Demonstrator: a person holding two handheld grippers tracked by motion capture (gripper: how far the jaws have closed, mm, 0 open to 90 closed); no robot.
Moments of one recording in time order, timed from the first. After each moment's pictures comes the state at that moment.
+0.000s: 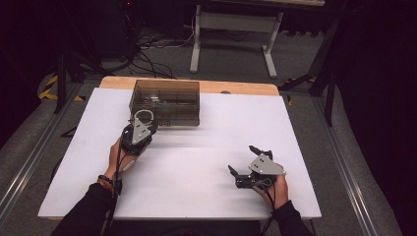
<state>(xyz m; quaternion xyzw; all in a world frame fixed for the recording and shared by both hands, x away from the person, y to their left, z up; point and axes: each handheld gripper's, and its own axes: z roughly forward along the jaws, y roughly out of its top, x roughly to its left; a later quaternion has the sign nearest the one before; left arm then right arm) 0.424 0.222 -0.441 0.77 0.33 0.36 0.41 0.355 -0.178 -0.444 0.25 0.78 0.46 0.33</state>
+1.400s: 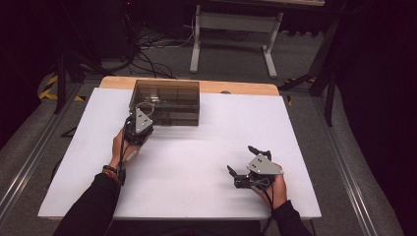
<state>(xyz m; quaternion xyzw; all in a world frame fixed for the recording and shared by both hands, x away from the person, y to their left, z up) 0.453 0.219 -0.434 0.76 0.35 0.37 0.40 0.357 -0.175 -0.446 0.26 0.78 0.46 0.33</state>
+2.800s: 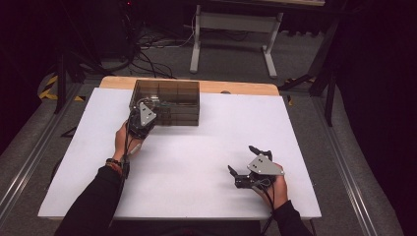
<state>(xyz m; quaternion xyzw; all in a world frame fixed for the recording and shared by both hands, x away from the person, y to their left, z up) 0.470 0.214 -0.428 0.76 0.36 0.38 0.38 0.356 -0.176 -0.445 0.25 0.78 0.46 0.34</state>
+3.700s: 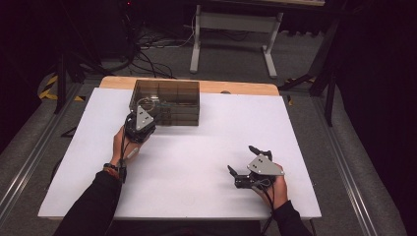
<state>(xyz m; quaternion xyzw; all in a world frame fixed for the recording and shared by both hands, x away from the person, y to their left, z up) 0.454 0.218 -0.426 0.76 0.34 0.37 0.41 0.355 -0.176 -0.445 0.25 0.78 0.46 0.34</state>
